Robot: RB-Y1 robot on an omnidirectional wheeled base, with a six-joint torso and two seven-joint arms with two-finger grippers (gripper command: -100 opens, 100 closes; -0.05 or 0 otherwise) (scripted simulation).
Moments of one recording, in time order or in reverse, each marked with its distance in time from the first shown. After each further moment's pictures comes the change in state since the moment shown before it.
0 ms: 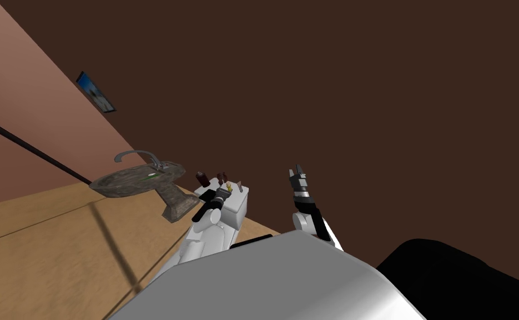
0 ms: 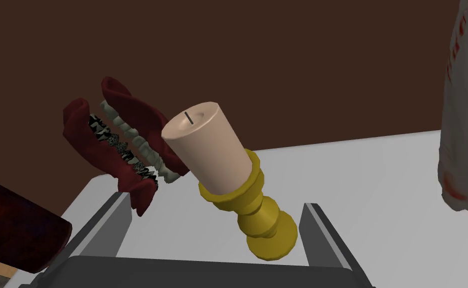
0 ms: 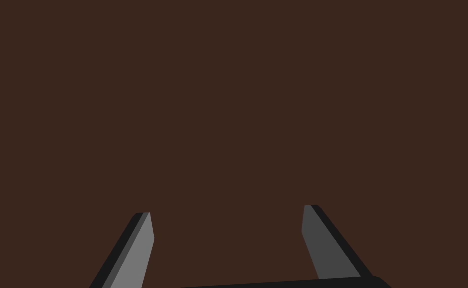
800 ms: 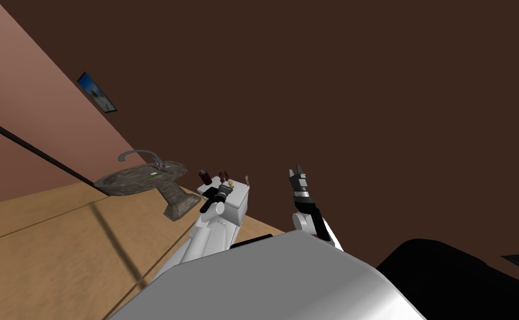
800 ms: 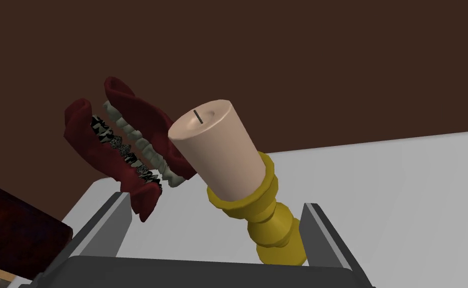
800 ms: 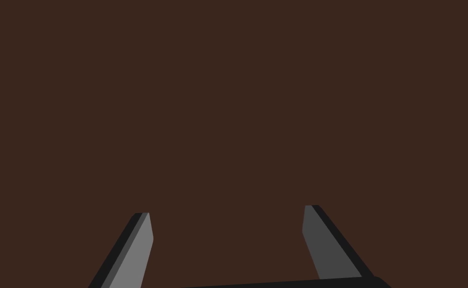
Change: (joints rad) left arm -0.160 0.004 0.037 0.201 0.003 -0.077 -0.010; right arm 0.000 0.000 0.000 0.000 0.000 0.000 0.000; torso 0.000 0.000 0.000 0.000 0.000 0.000
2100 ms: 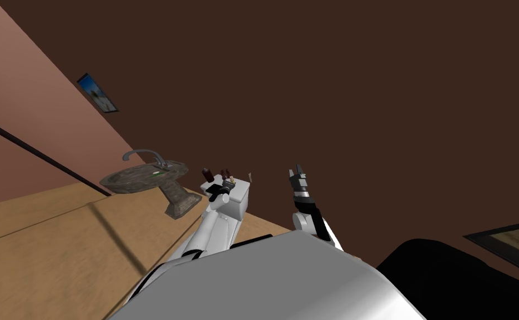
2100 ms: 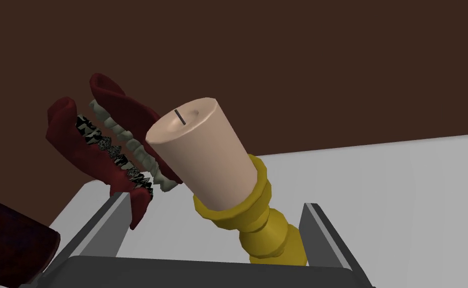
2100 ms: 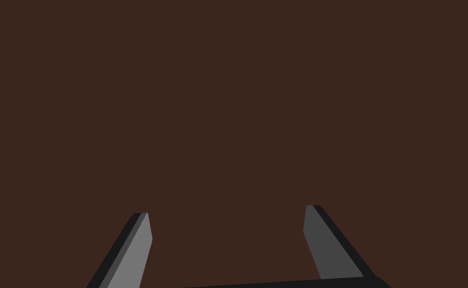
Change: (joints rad) left arm -0.267 0.019 0.057 0.370 0.013 -0.118 -0.010; right arm 0.000 0.000 0.000 0.000 0.000 0.000 0.000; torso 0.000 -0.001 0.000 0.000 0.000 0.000
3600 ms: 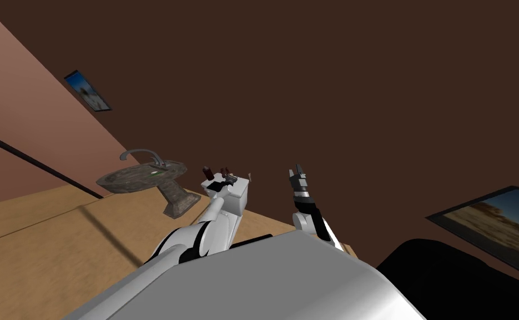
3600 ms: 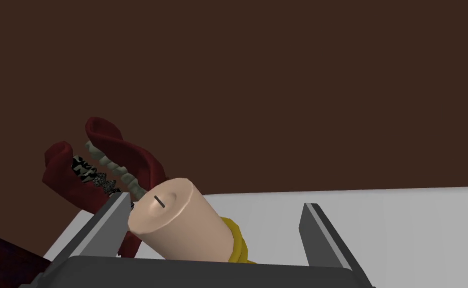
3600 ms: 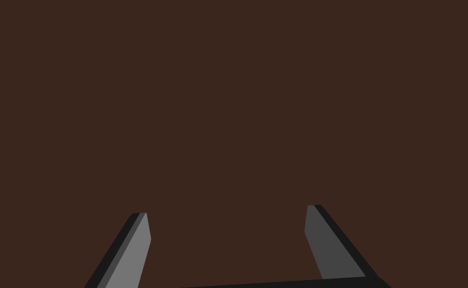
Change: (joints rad) left arm -0.289 0.004 0.095 0.349 0.001 -0.124 -0.028; right arm 0.000 0.000 0.000 0.000 0.000 0.000 0.000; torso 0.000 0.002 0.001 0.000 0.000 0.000
